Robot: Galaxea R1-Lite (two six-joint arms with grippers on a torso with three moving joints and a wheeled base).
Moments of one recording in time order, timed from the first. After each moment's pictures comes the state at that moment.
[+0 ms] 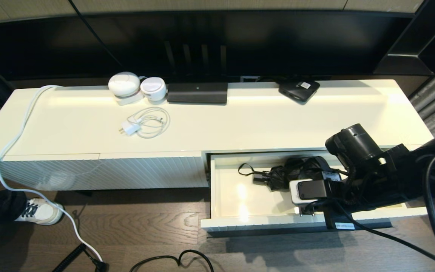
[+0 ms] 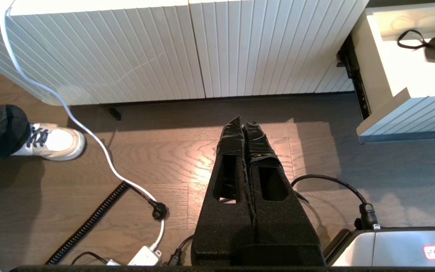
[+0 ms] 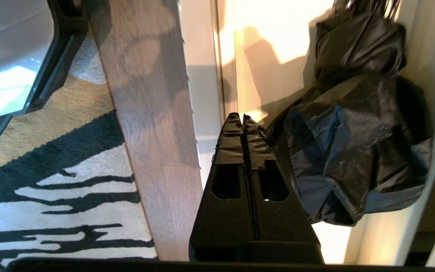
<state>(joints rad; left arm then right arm) 0.00 0.00 0.00 0.00 -0.01 0.03 0.45 1.75 -1.08 0.30 0.01 -1.08</state>
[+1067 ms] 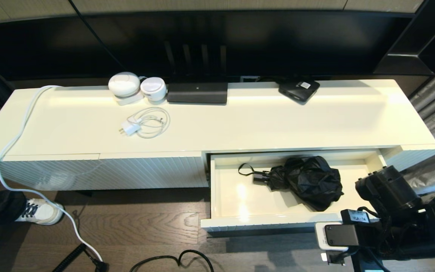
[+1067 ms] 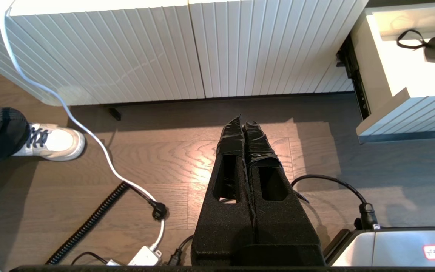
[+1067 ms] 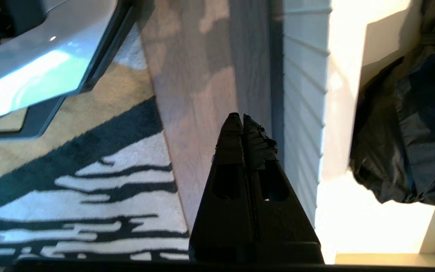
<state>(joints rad) 0.00 0.00 0.00 0.00 -0.01 0.03 0.44 1.61 -0.69 0.08 0.02 -1.04</state>
